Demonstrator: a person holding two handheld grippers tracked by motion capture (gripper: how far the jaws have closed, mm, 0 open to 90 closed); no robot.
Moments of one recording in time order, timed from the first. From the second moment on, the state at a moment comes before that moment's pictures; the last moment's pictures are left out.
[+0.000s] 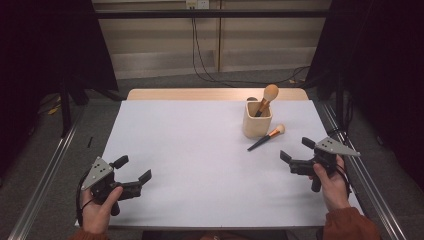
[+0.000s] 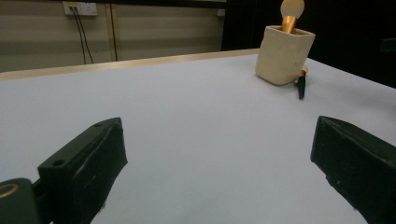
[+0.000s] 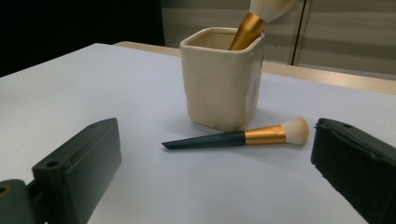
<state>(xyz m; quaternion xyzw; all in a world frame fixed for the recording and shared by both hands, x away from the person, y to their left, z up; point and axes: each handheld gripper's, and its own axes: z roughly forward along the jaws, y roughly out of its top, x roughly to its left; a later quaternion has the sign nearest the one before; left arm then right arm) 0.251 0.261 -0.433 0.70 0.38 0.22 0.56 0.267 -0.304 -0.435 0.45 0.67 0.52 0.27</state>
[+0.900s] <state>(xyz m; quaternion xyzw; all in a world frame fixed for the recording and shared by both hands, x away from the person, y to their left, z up) 0.251 0.263 -0.434 0.70 0.38 0.22 0.56 0.335 -0.310 -0.412 0.45 0.70 0.49 0.27</state>
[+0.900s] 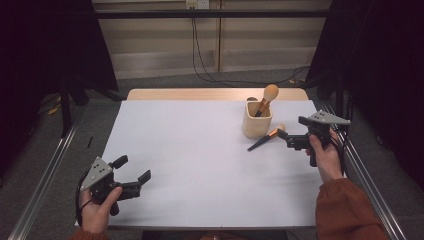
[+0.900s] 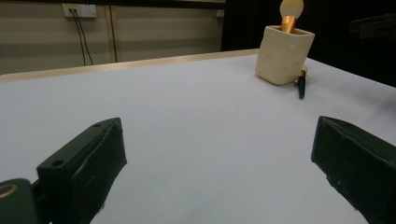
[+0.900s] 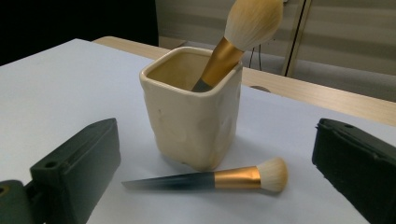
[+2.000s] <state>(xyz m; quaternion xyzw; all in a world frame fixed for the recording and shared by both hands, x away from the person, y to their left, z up) 0.252 0.263 -0.435 0.71 0.37 0.22 0.56 0.385 -0.309 -0.412 0.42 0.81 0.38 0.15</state>
